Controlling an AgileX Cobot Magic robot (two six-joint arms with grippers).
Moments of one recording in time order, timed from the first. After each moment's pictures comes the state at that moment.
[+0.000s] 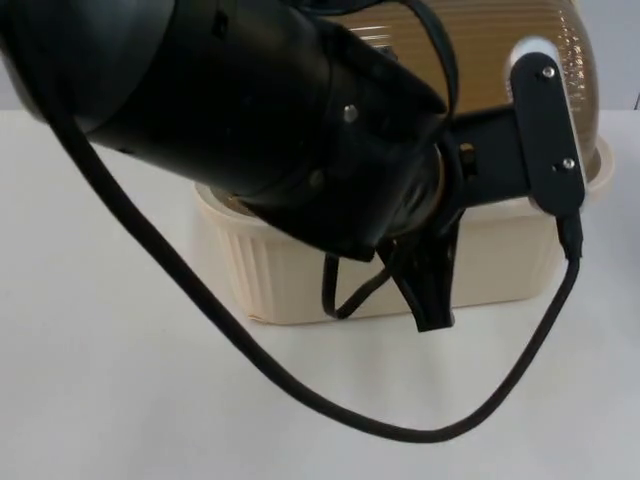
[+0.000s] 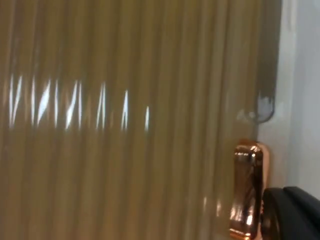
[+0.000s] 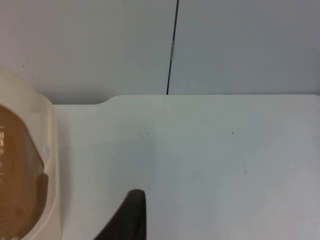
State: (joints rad) right arm 0.03 0.90 -0.98 -0.25 0.67 0.17; left arm -0.99 1.89 -1.08 1.43 0.48 -0.73
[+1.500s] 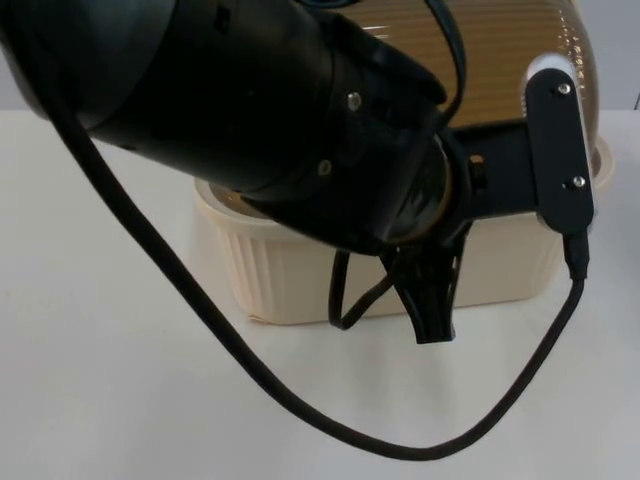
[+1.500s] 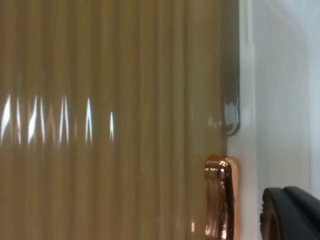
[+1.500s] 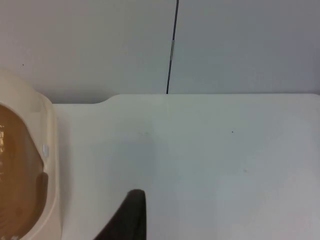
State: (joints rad) right arm 0.03 0.90 -0.98 -0.25 0.67 0.17; left arm -0.99 1.89 -1.09 1.36 0.44 -0.60
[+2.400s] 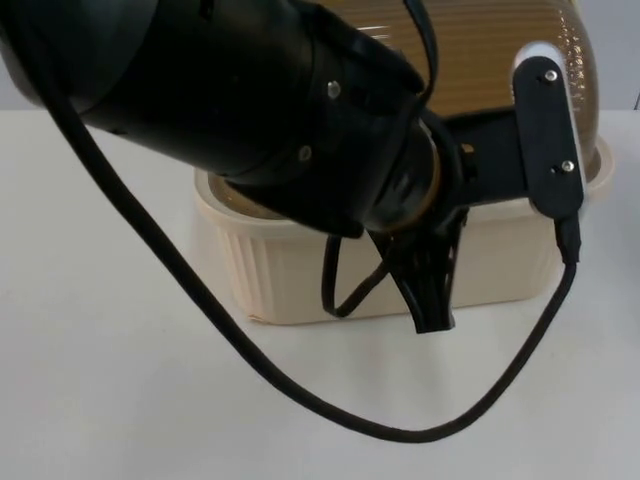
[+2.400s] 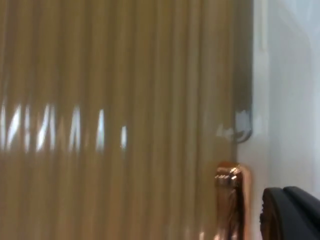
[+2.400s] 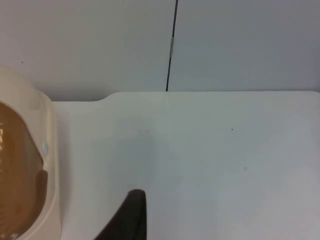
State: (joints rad) right arm 0.03 0.90 -0.98 -0.25 0.68 0.17; left arm -0.95 1.89 -1.09 1.38 0.36 -0.64
